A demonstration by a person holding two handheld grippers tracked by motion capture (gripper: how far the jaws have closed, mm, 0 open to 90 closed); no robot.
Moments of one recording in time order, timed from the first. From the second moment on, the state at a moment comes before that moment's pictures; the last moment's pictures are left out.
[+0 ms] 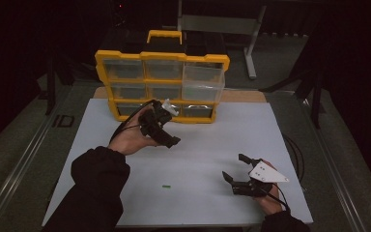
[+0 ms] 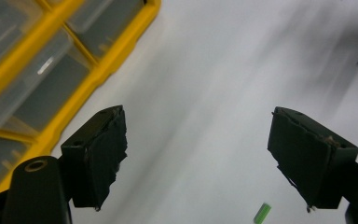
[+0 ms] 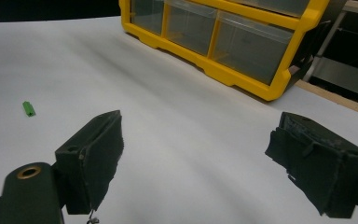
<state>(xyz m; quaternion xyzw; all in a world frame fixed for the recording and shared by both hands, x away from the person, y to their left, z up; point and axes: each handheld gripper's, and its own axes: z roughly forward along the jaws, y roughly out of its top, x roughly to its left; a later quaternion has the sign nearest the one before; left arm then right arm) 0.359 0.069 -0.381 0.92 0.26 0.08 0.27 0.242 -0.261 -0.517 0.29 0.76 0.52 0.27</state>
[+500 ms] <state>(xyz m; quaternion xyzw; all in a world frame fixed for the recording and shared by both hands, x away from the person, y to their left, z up) 0.329 0.075 -0.445 0.93 0.25 0.08 0.24 0.242 -0.261 -0.517 0.29 0.76 0.51 0.26</state>
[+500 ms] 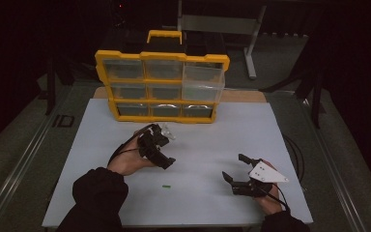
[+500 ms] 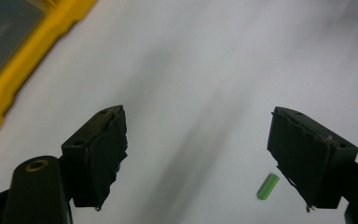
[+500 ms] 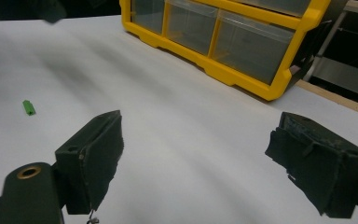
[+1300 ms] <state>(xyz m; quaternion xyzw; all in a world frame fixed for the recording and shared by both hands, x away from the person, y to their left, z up) 0.292 0.074 -0.502 0.94 0.23 0.05 0.25 0.241 -0.260 -0.518 0.29 0.76 0.51 0.26</state>
